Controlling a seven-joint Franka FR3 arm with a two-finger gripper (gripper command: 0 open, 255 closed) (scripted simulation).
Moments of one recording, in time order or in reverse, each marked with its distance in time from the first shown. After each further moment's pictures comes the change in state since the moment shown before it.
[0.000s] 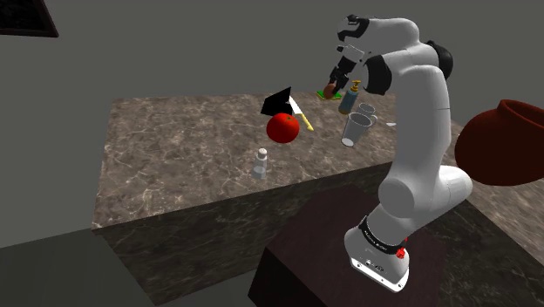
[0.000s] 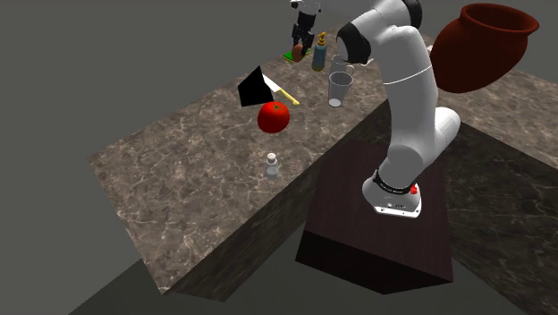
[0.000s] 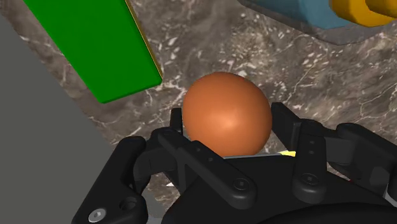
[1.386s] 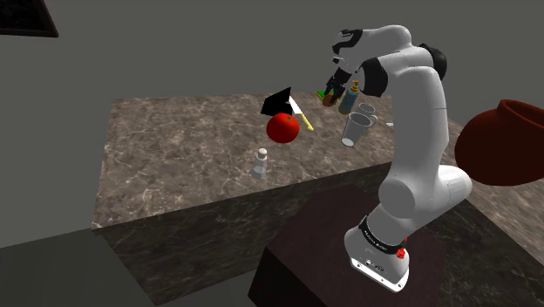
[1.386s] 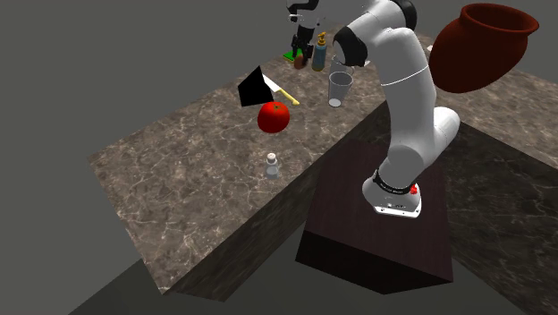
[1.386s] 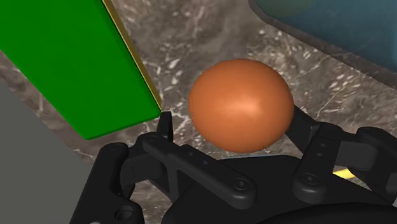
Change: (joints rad) arm 0.015 0.030 0.010 -0.092 0.023 0.110 -0.041
